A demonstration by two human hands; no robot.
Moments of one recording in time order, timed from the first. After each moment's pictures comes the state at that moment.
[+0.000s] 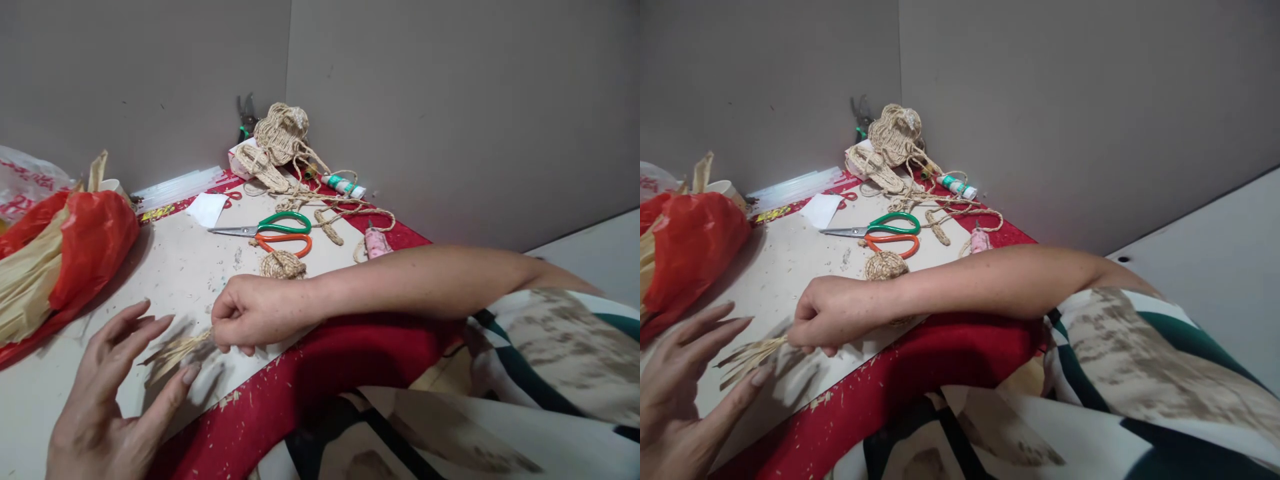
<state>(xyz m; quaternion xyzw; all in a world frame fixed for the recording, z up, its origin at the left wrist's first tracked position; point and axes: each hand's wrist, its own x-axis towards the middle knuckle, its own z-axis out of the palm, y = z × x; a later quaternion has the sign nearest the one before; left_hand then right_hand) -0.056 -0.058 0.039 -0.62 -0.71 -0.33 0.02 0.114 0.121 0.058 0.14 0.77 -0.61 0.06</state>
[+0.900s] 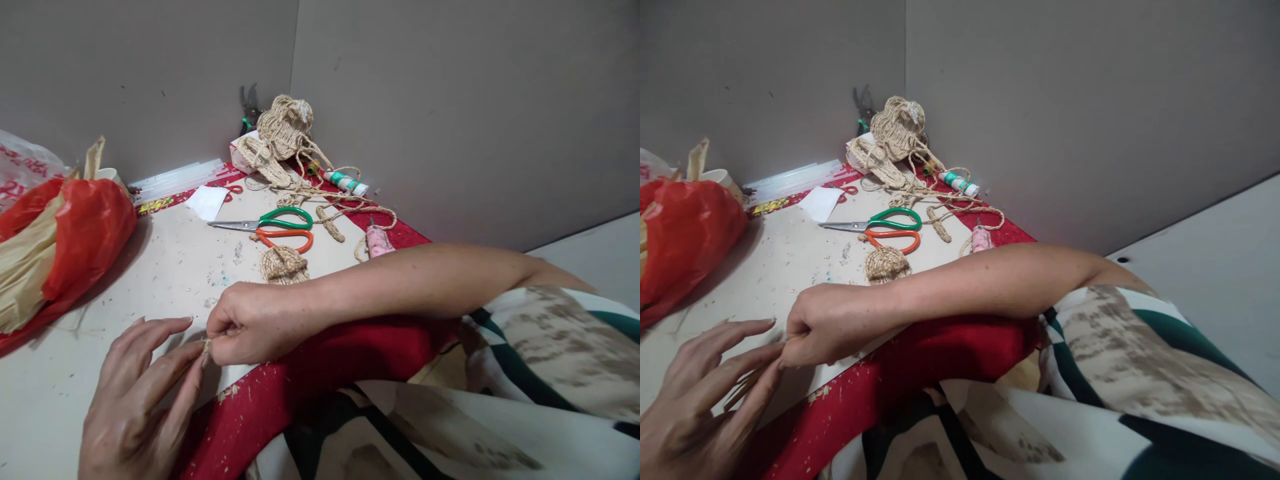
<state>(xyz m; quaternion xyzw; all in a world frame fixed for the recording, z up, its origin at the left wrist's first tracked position) -0.042 -0.051 0.039 -0.75 -0.60 -0.26 0.11 0.110 0.109 0.061 0.09 0.83 -0.55 0.06</state>
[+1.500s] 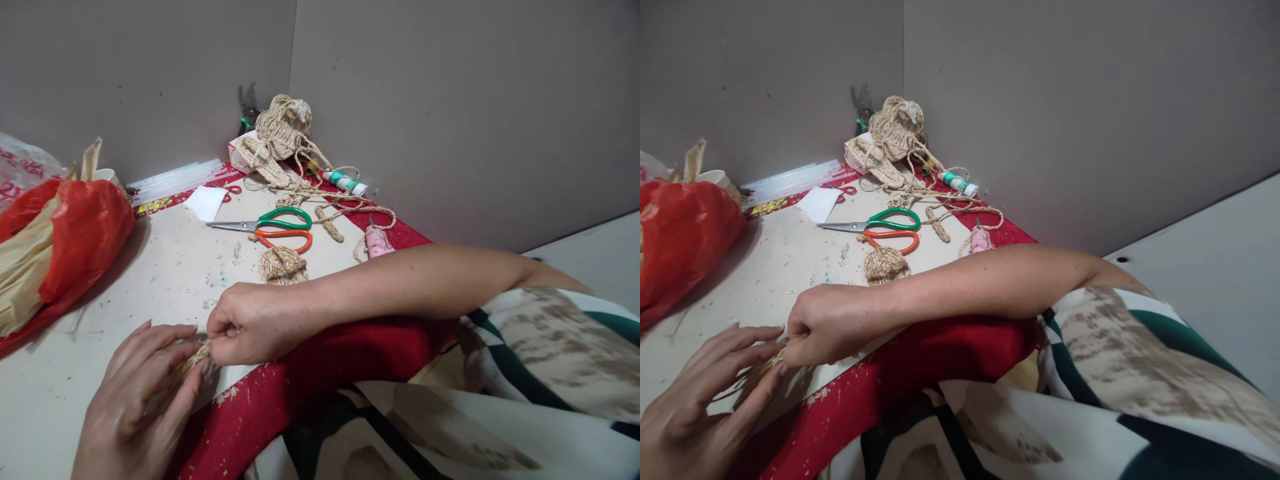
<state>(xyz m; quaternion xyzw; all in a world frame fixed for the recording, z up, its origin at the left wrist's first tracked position) -0.048 -0.052 0.034 -0.74 -0.60 -0.29 0.03 0.110 0.111 0.063 0.09 0.86 -0.50 0.06</state>
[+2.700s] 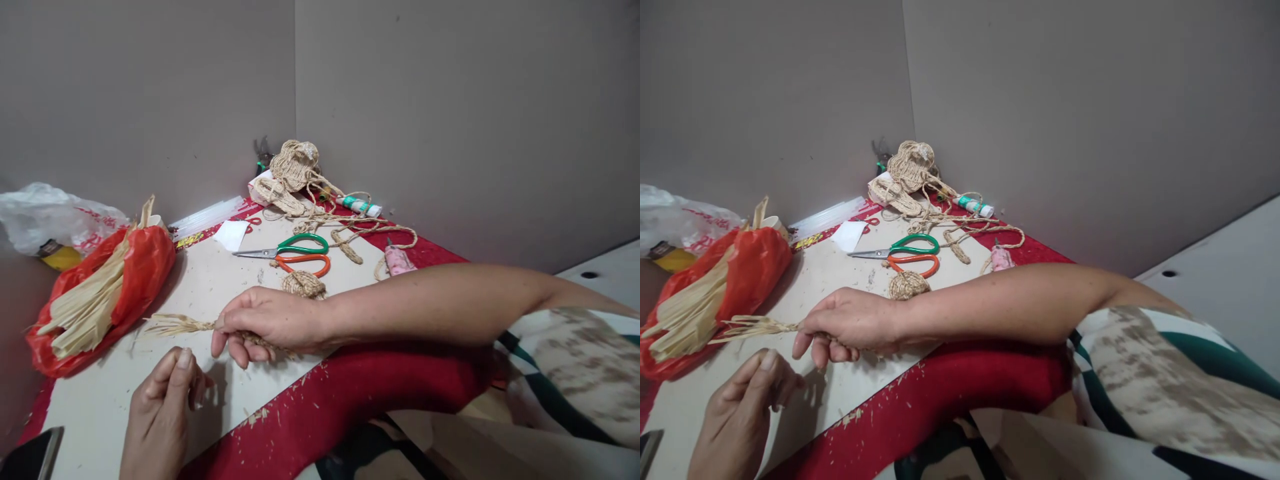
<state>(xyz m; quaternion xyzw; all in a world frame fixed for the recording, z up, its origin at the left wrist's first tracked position) -0.048 -0.054 0.040 -0.41 -0.77 -0.44 -0.23 0.096 0.108 0.073 0.15 0.55 -0.82 0.01</state>
